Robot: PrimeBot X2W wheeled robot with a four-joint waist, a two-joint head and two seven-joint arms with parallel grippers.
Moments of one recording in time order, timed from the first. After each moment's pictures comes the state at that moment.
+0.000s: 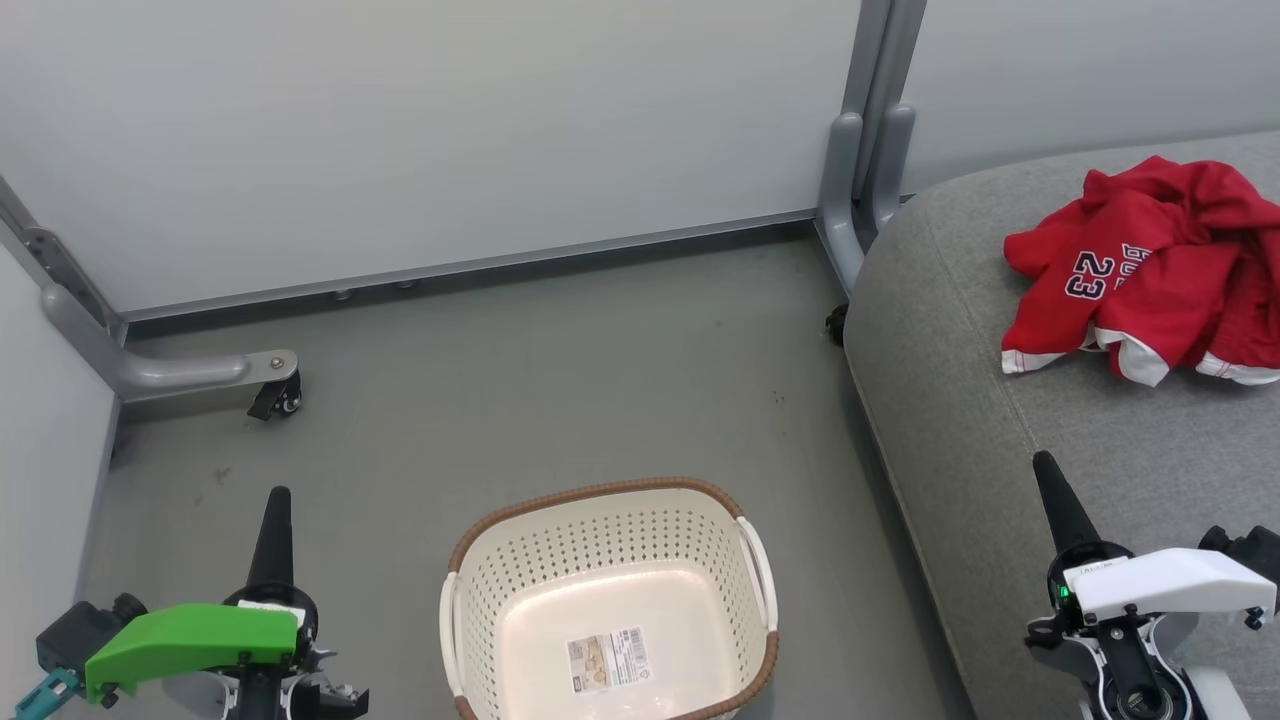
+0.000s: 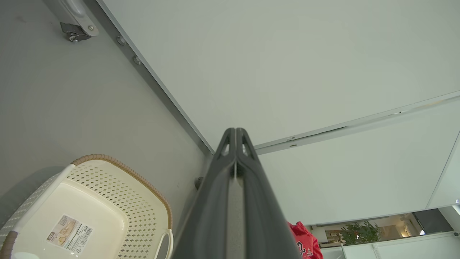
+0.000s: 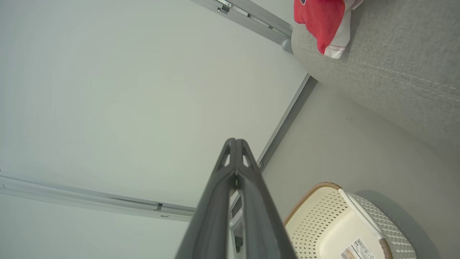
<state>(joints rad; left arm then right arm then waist) -0.07 0.05 0.08 0.25 -1.25 -0.11 0.02 -0.09 -0.05 -0.08 0.23 1.25 0.13 0.02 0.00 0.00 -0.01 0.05</state>
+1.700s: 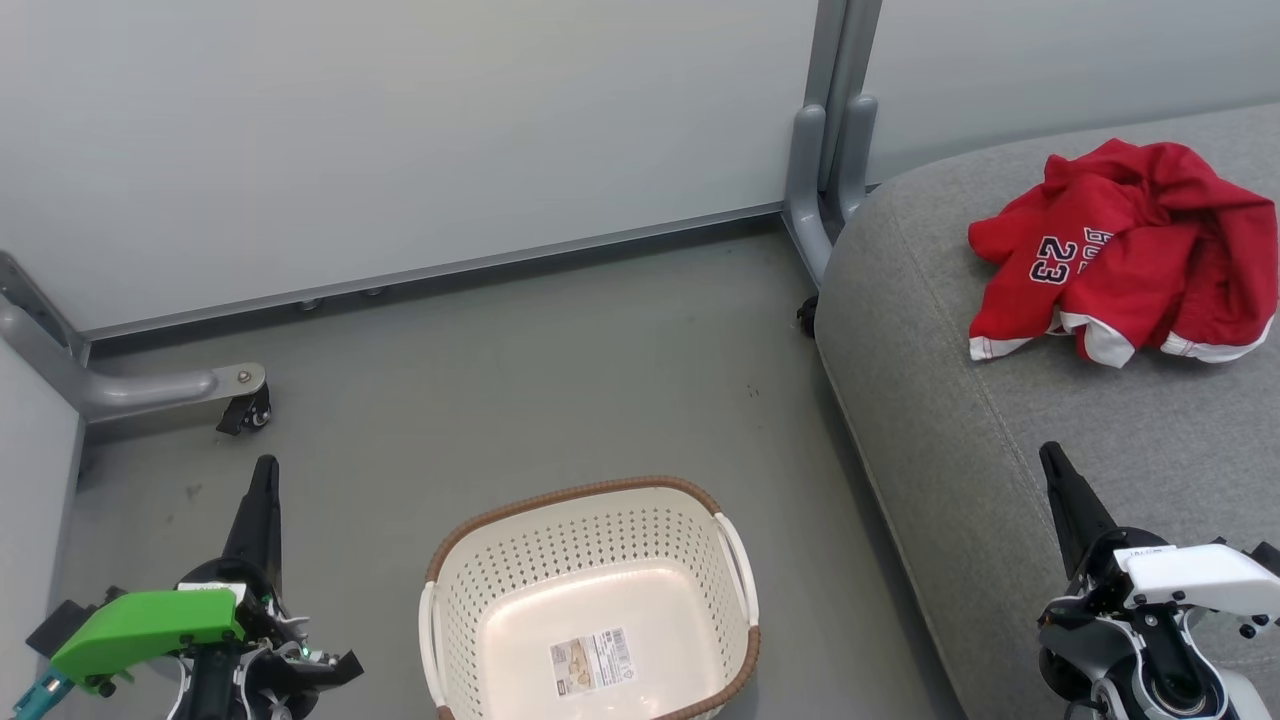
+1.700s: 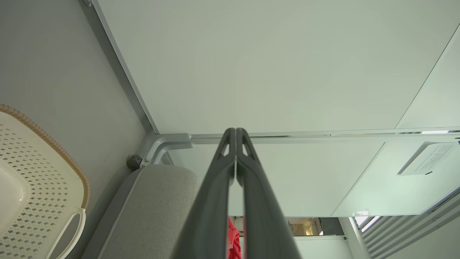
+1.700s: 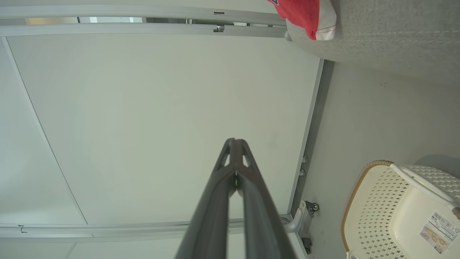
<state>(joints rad) -0.11 0.05 0.12 0.24 -1.61 -0.12 0.11 -0.11 -0.05 -0.12 0.25 1.61 0.13 0.12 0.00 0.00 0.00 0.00</state>
